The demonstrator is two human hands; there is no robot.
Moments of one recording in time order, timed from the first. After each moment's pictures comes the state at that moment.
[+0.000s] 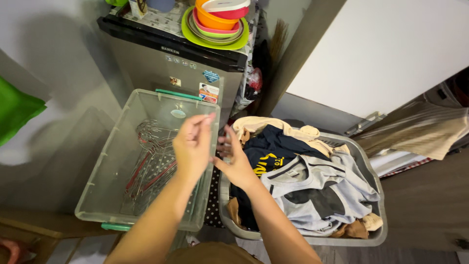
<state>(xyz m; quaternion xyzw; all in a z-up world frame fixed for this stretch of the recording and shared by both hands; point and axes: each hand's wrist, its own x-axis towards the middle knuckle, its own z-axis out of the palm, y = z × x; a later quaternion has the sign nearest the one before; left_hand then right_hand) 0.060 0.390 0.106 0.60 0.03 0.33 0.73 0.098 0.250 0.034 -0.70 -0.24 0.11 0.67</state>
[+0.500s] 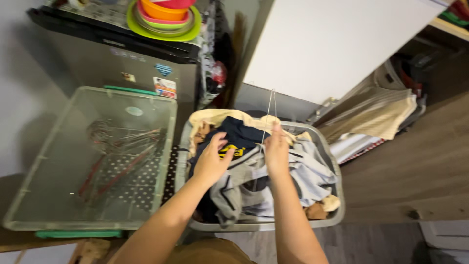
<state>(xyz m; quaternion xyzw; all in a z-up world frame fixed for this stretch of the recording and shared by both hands) 0.086 0.231 0.030 0.81 0.02 0.12 0.58 0.157 0.028 0.044 -0.78 0.06 -0.11 0.62</state>
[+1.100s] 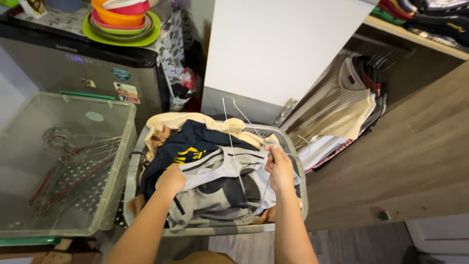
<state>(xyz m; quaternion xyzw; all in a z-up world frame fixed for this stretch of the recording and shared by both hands) 0.107 0.187 -0.077 0.91 0.25 -0.14 0.31 0.142 -0.147 0.042 -0.57 0.08 0.01 0.82</state>
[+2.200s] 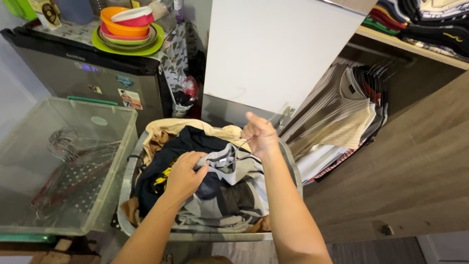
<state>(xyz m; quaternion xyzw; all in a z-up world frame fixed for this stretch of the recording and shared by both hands) 0.055 0.114 0.098 0.84 -0.04 0.27 0.47 0.225 -0.092 0.122 -0.45 -0.08 0.14 0.88</state>
